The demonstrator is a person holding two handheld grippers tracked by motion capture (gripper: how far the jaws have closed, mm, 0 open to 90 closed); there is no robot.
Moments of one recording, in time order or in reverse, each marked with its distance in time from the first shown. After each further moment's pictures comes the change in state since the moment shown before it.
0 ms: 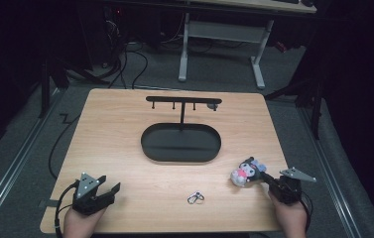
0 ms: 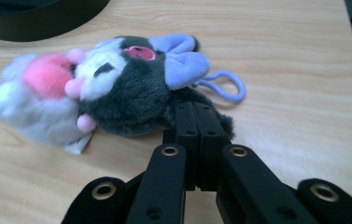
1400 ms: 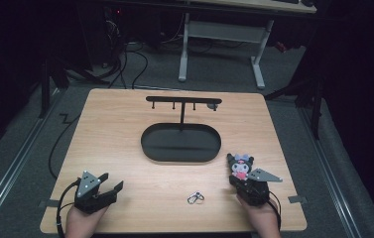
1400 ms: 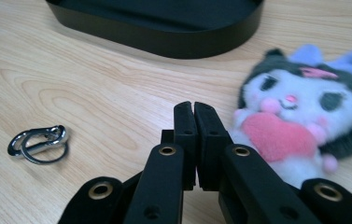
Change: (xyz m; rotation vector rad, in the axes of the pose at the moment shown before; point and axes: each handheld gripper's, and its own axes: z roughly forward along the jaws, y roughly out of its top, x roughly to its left) left arm -0.004 0.007 0.008 -0.040 -0.053 0.019; right arm 0.089 0.010 0.013 -0.041 0.221 -0.132
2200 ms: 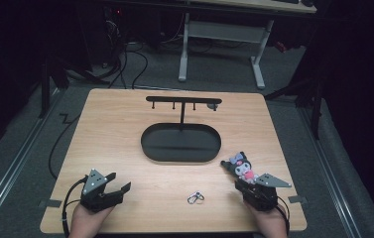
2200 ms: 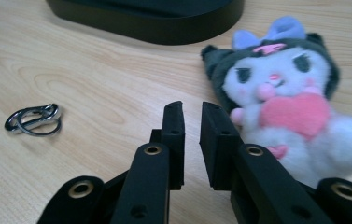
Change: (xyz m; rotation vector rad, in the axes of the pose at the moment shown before) left arm -0.011 0.012 0.002 0.021 -0.079 0.023; right arm -0.010 -0.013 -0.014 0.000 0.010 -0.010
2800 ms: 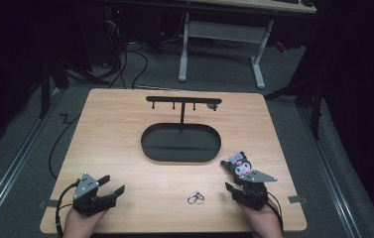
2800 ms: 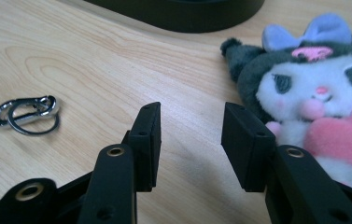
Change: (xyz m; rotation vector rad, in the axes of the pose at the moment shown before) left arm 0.014 -0.017 -0.005 -0.023 -0.017 -0.014; right arm 0.017 0.014 0.018 0.107 -0.033 -0.035
